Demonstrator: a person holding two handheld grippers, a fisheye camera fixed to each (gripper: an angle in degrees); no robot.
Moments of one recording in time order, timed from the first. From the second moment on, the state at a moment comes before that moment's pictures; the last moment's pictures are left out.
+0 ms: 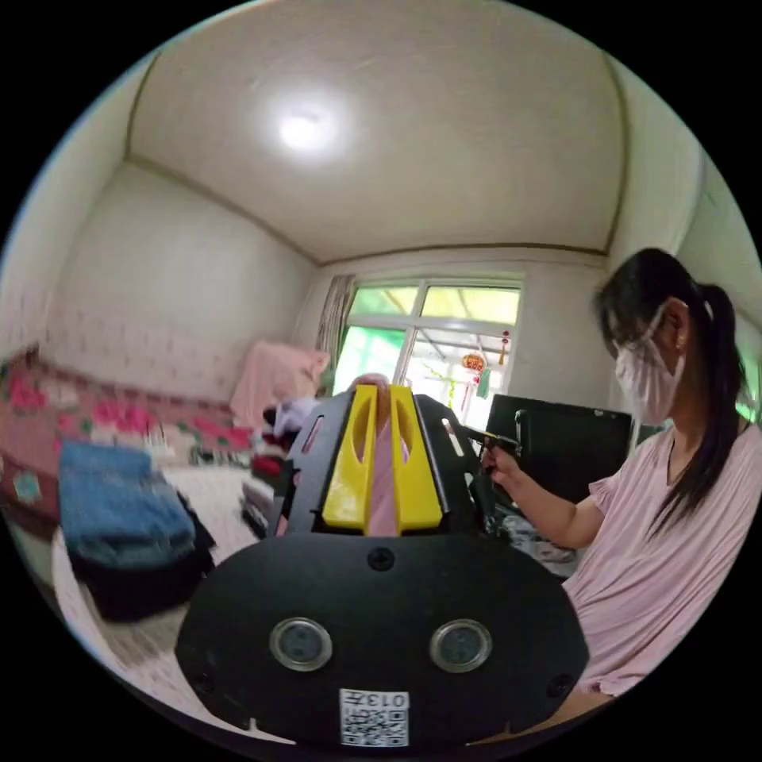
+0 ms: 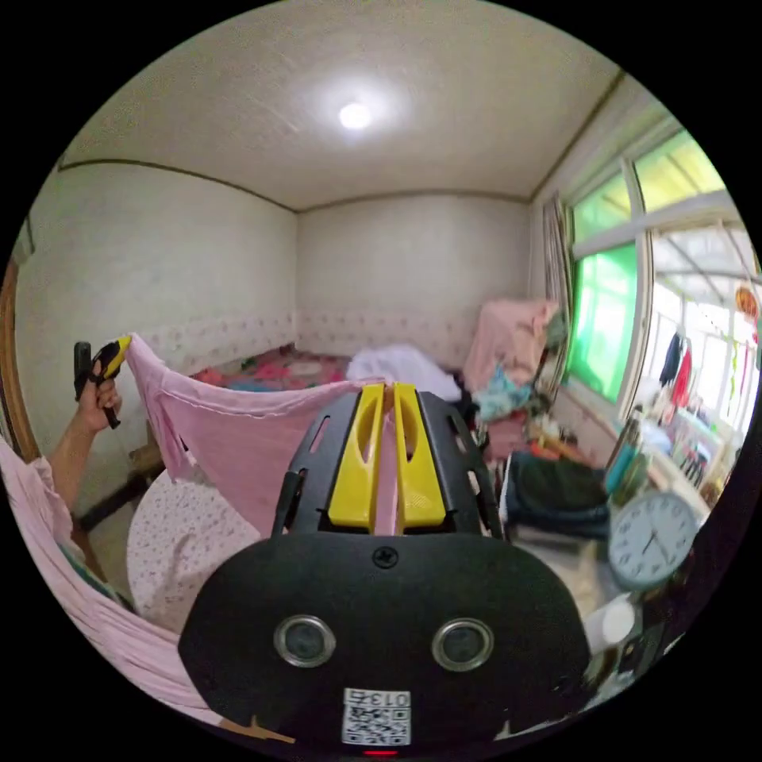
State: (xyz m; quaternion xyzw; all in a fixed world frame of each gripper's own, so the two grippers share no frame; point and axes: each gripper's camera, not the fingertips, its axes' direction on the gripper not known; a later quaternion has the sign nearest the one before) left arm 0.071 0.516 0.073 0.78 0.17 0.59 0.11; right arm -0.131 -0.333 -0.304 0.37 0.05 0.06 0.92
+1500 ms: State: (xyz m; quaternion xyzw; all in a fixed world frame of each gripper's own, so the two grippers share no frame) left arm 0.110 -0.015 0.338 0.59 0.26 0.43 0.63; right arm -0.001 -0.036 0.161 -0.09 0.00 0.18 0.98
